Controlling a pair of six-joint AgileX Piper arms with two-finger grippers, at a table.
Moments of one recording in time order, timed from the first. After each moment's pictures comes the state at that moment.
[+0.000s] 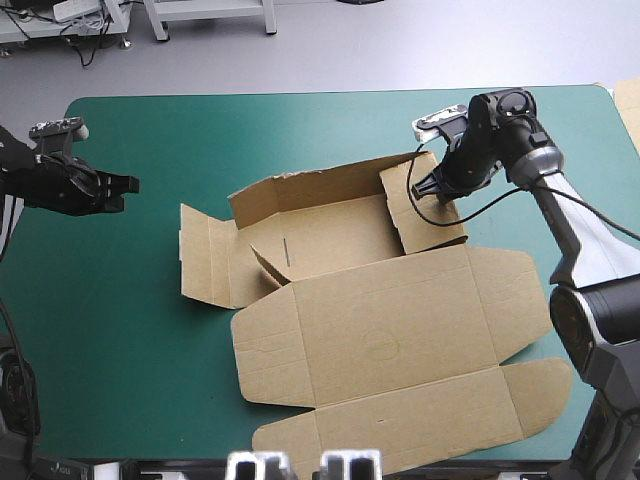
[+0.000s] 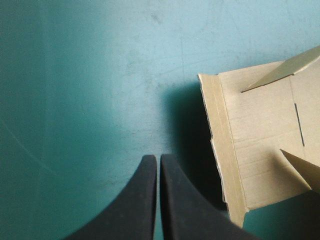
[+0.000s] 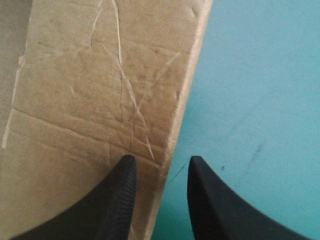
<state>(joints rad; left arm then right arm) 0.26 1.54 -1.50 -0.35 1.24 0.28 0.27 1.89 -1.81 0.00 1.23 -0.22</state>
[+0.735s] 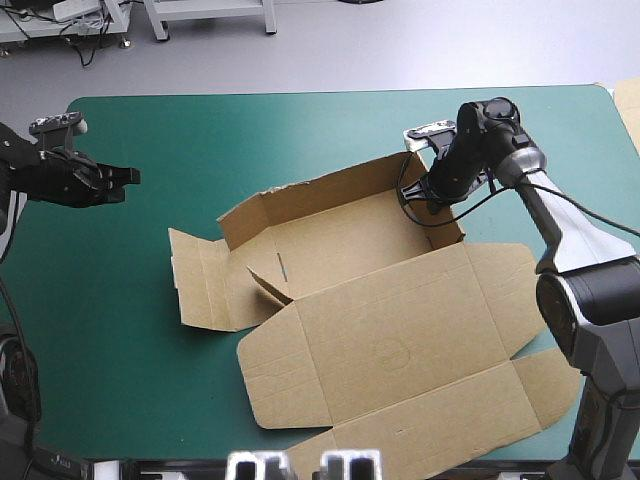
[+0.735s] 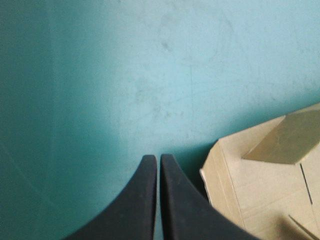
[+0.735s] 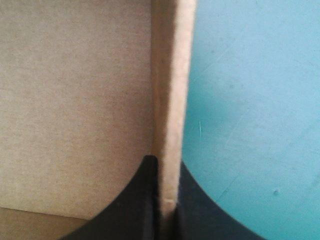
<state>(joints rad) 0.26 1.59 -1.50 -0.37 1.14 0.28 0.27 1.97 -1.81 0.09 1.22 -0.19</state>
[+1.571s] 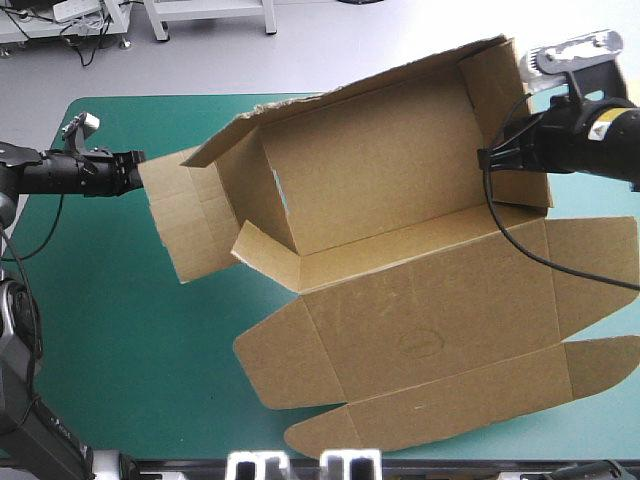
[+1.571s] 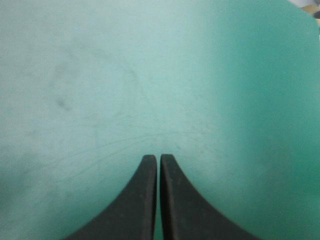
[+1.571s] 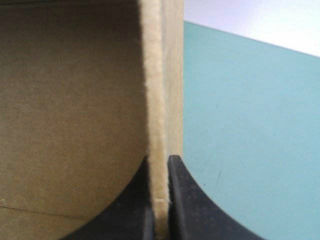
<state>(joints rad) 0.37 1.84 -1.50 -0.97 1.17 0.63 0.23 1.26 -1.80 0.09 1.21 -0.13</state>
